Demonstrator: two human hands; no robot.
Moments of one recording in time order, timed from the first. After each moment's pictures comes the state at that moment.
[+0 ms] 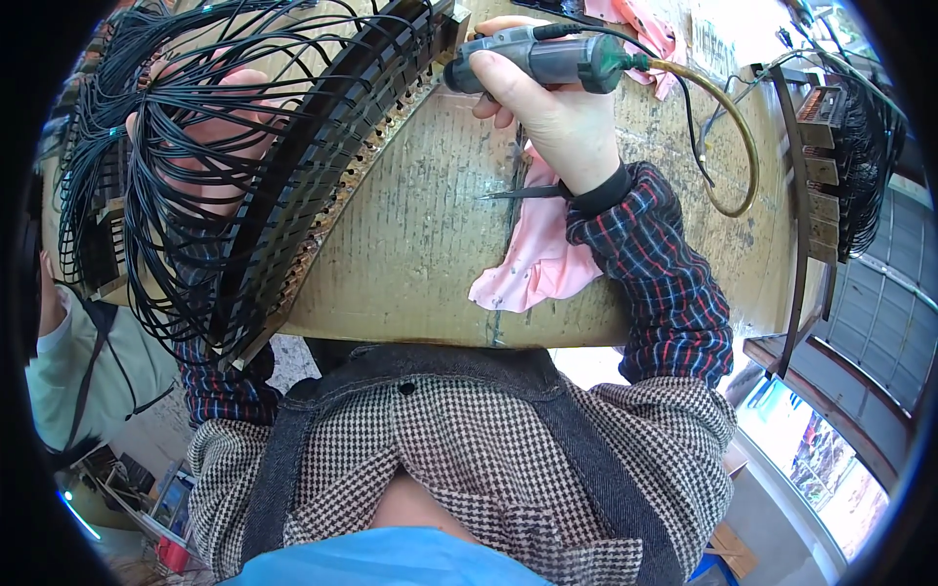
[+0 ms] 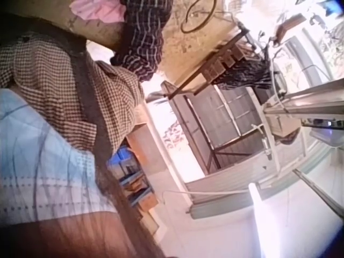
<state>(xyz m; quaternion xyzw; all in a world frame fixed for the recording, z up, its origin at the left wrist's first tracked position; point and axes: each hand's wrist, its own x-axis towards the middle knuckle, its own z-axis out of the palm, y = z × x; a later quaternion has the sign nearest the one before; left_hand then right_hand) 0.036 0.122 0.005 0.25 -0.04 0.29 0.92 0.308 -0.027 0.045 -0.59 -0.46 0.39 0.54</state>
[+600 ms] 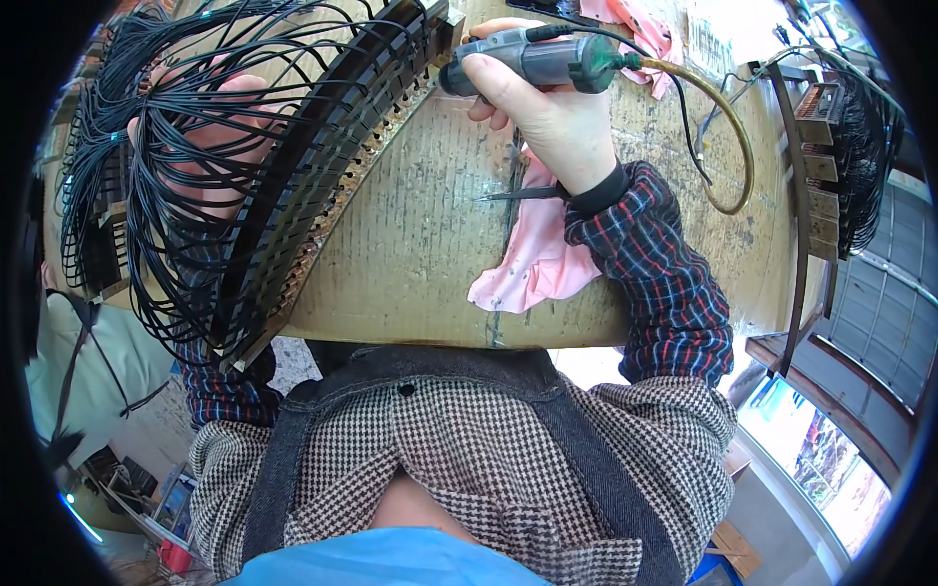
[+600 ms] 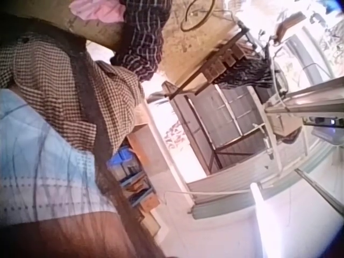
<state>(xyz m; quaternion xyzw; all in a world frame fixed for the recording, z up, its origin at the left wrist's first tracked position) 0.033 0.140 -0.005 0.29 0.04 0.39 0.88 0.310 -0.027 0.045 -0.59 -0.47 0.39 0.53</state>
